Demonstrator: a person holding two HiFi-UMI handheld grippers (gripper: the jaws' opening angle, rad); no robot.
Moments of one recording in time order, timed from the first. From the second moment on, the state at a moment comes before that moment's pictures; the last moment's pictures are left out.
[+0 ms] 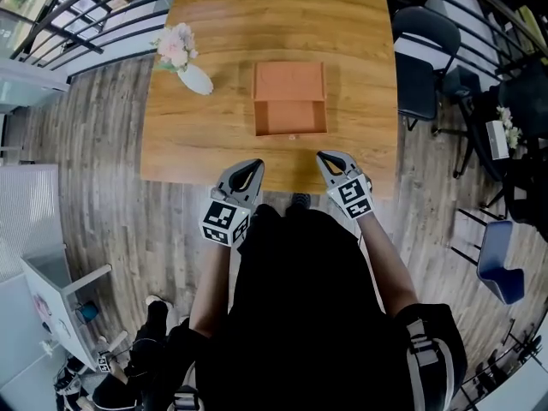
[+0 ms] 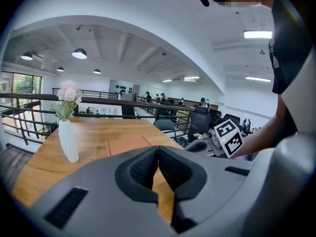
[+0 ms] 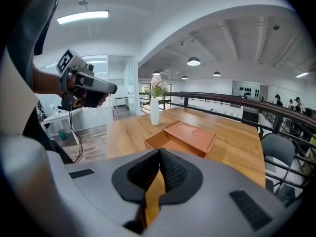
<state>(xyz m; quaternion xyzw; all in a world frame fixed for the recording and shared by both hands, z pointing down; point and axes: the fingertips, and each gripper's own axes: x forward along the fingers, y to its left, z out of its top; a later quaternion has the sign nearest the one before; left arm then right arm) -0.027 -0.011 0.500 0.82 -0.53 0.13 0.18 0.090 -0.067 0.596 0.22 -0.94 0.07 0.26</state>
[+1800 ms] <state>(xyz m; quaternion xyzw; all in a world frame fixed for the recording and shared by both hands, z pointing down) -0.107 -0.121 0.516 0.88 -0.41 0.16 0.19 -0.003 -0.113 0.715 0.26 -0.88 0.25 0.30</state>
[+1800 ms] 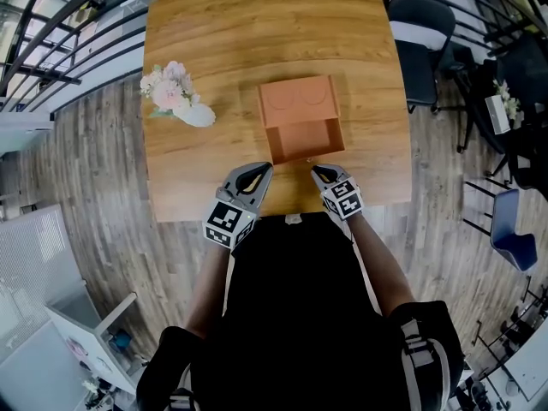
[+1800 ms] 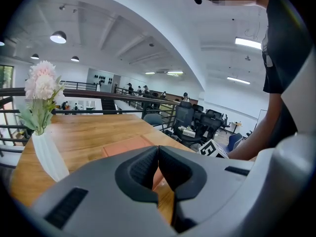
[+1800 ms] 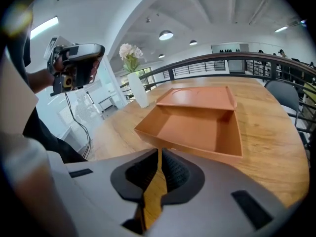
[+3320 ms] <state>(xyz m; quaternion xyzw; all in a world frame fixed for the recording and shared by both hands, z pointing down) -0.132 -0.128 0.516 0.86 -0.43 0.16 0.21 -0.011 -0.136 0.767 0.29 -0.84 0.33 0.32</state>
